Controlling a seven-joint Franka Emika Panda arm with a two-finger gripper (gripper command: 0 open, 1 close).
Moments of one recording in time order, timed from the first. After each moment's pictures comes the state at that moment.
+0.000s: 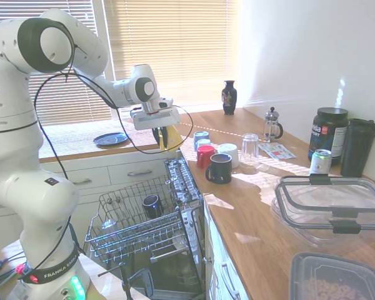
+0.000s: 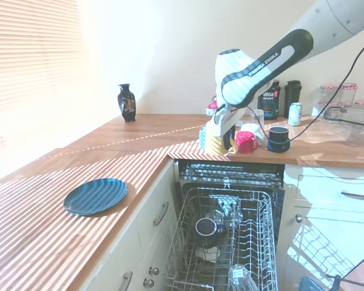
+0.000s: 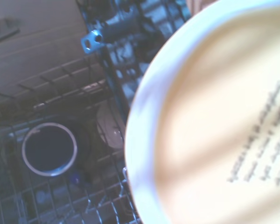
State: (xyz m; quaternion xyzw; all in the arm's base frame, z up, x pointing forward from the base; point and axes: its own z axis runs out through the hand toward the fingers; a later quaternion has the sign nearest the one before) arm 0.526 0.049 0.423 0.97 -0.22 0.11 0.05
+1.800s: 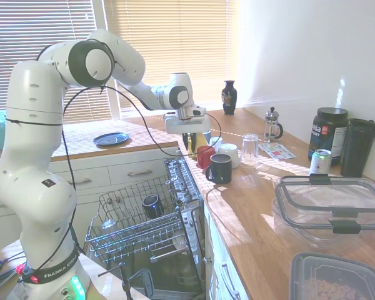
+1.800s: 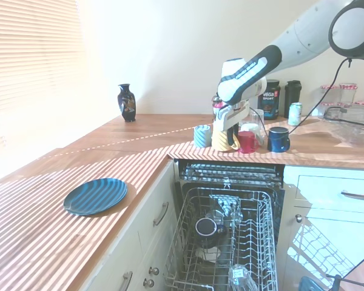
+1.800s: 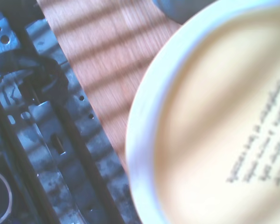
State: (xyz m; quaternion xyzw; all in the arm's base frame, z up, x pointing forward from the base) arm 0.641 -0.026 0.373 0.97 -0.25 0.06 0.03
